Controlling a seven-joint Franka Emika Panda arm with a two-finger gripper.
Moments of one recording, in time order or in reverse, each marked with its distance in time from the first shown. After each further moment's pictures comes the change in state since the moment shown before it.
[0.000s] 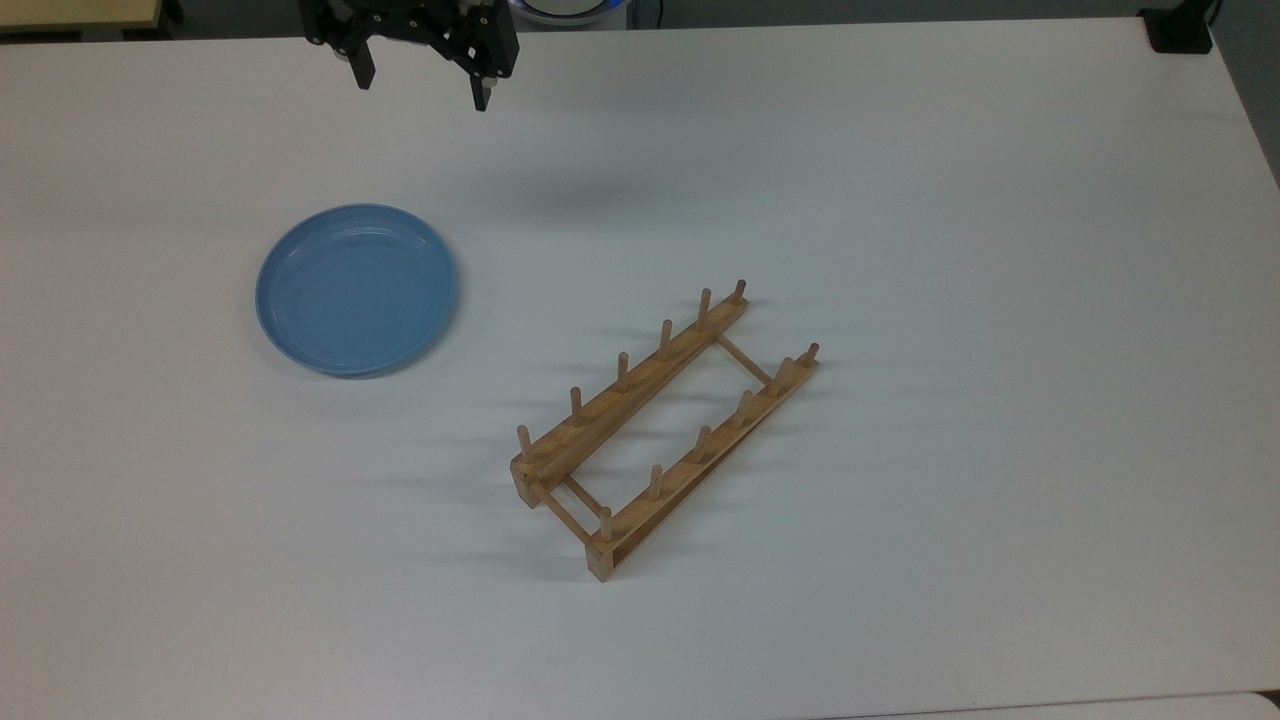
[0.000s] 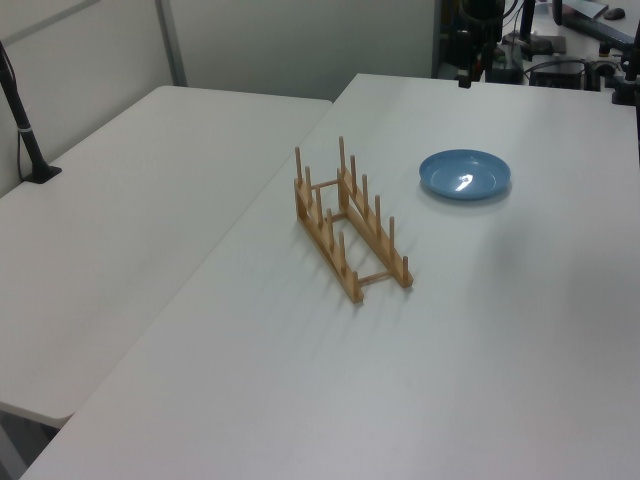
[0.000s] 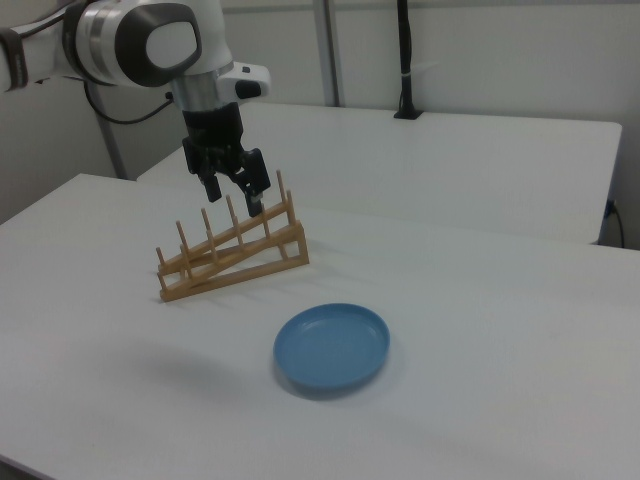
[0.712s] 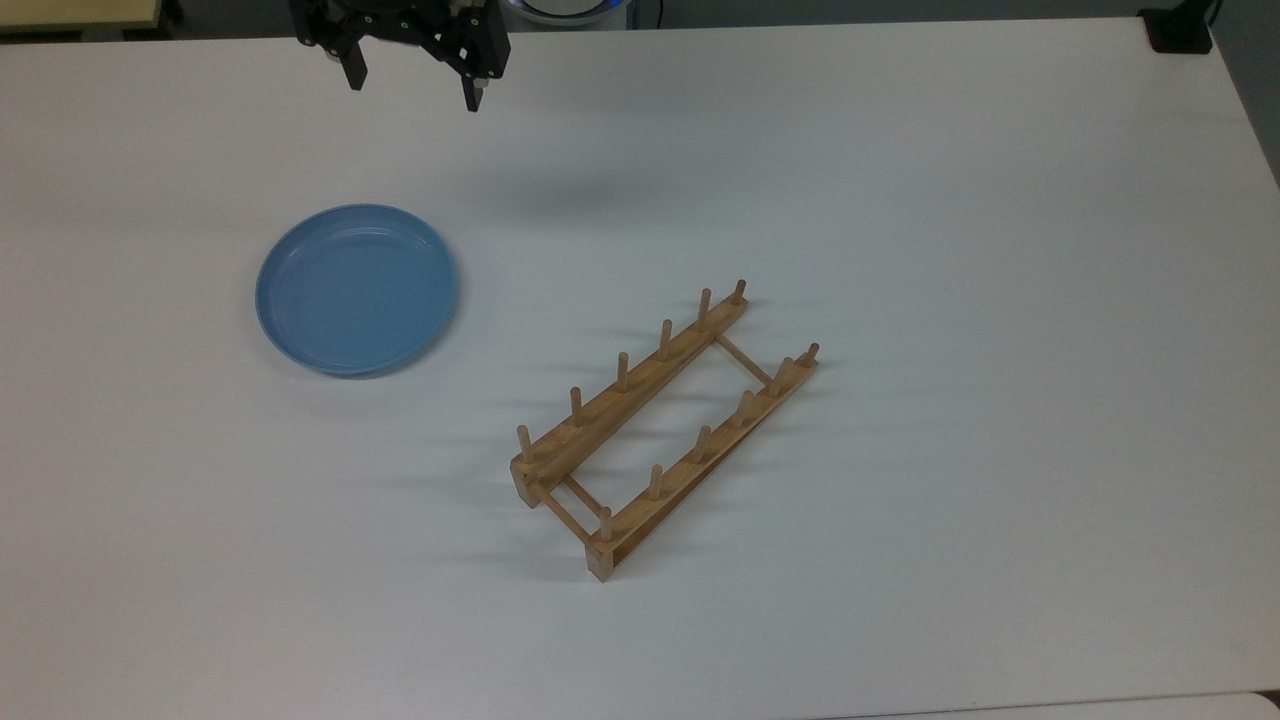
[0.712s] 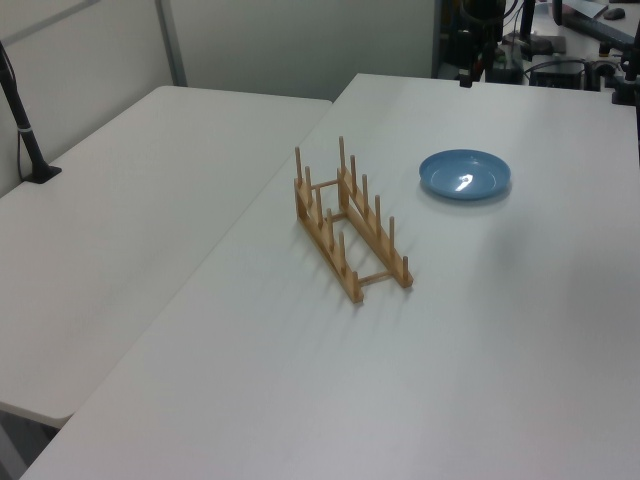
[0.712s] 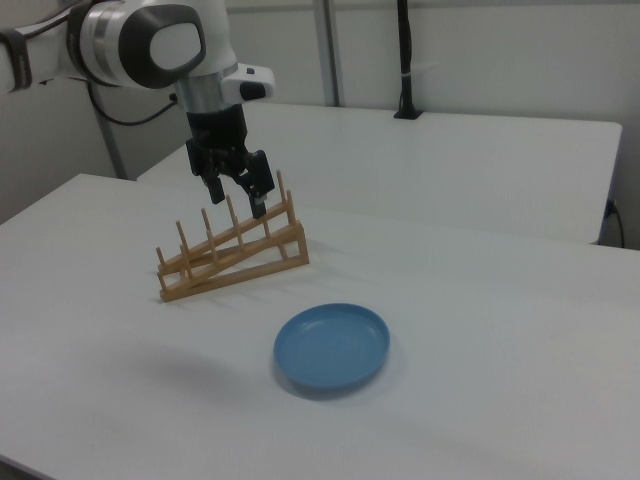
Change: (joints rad) arm -0.010 0.003 -0.002 0.000 0.000 0.000 -0.015
